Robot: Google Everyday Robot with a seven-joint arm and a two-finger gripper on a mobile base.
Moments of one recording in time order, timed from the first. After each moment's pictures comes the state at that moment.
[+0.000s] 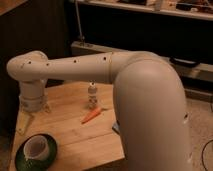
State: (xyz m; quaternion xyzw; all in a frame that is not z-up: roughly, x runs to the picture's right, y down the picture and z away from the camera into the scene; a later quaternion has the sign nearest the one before) arm -0.296 0.129 0.601 -0.47 0.00 0.22 0.85
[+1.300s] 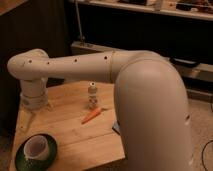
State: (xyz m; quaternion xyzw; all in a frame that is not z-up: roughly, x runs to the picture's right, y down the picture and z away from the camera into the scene) arm -0.285 0.111 0.607 -0.45 0.00 0.23 0.86
